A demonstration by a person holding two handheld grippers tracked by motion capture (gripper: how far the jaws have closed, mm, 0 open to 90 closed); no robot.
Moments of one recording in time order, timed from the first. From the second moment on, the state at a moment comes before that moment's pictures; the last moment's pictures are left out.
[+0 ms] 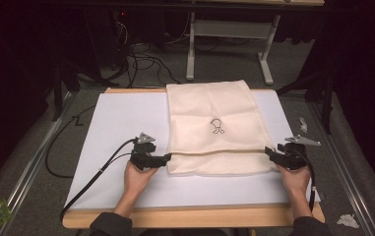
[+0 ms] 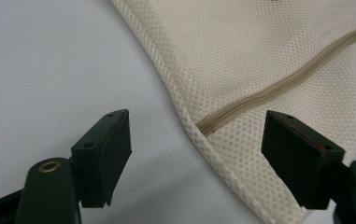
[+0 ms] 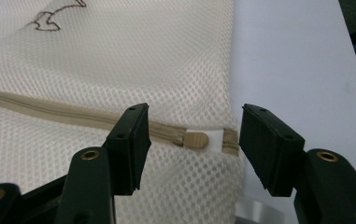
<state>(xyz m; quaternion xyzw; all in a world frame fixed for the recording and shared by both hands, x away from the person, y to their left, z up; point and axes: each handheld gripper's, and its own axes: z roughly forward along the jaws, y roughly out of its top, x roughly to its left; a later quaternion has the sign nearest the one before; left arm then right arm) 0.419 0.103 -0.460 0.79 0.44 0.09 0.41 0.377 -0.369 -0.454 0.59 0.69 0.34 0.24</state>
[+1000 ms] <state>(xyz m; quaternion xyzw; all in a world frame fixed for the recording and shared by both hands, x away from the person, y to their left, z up) 0.441 0.055 -0.472 0.81 0.44 0.09 0.37 0.396 -0.371 -0.464 0.59 0.71 0.32 0.21</state>
